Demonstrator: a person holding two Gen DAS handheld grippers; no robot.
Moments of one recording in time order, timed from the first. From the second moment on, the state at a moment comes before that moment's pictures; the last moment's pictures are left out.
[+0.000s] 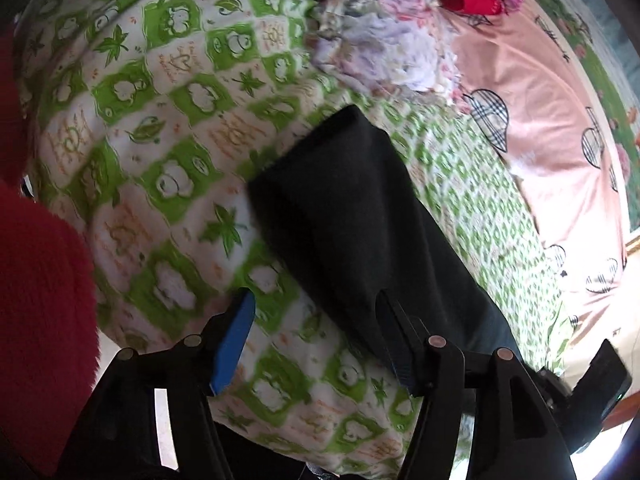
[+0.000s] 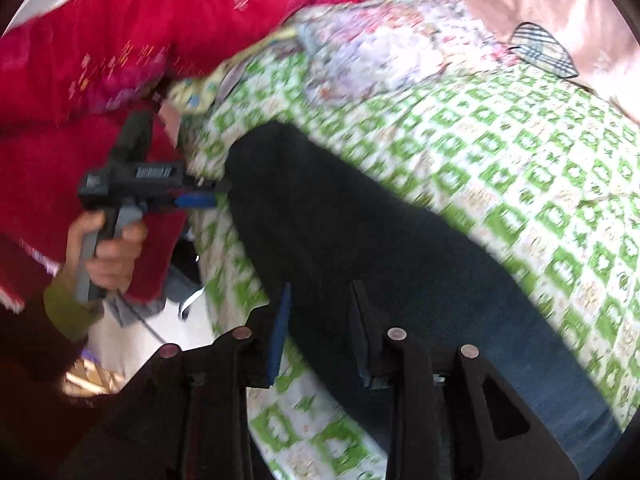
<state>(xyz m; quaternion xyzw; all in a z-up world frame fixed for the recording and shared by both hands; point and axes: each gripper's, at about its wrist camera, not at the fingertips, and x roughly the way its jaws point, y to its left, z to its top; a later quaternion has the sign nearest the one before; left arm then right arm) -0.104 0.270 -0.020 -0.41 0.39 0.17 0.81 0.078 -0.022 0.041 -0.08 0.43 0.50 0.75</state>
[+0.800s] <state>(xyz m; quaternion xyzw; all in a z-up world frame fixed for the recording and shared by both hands) -0.054 0.289 -0.034 -0.34 0.40 0.19 0.83 0.170 0.061 -0.026 -0.12 0.52 0.49 0.69</state>
